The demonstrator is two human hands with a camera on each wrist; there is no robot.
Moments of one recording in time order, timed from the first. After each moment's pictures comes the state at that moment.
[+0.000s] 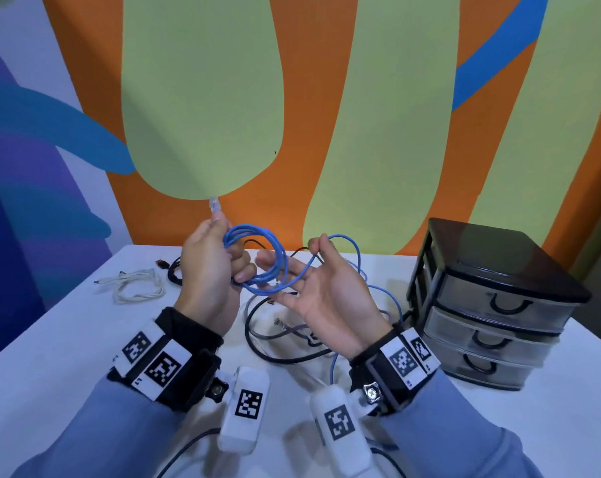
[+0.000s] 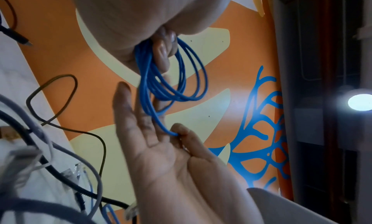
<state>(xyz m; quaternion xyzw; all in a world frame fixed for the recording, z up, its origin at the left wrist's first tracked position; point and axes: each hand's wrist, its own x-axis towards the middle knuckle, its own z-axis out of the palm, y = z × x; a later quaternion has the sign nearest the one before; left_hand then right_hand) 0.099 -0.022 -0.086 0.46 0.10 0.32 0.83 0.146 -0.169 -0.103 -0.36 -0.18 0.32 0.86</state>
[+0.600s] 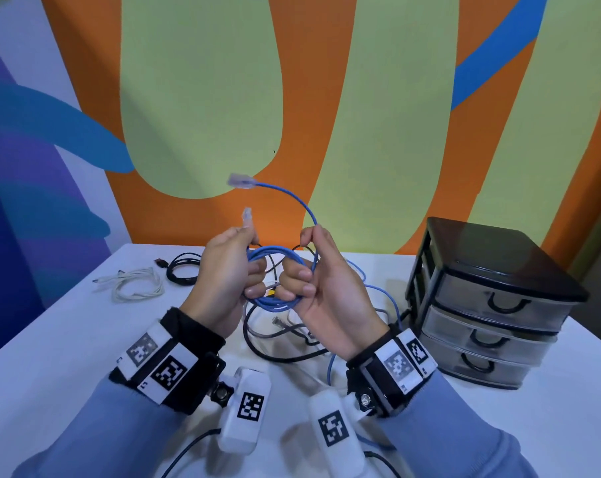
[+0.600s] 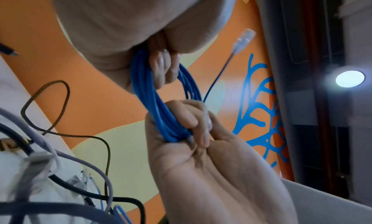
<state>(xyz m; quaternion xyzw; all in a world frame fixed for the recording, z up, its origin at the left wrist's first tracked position) 0.096 -0.033 -0.086 0.57 0.13 0.23 0.78 0.138 -0.167 -0.100 -0.39 -0.23 0.28 0.85</state>
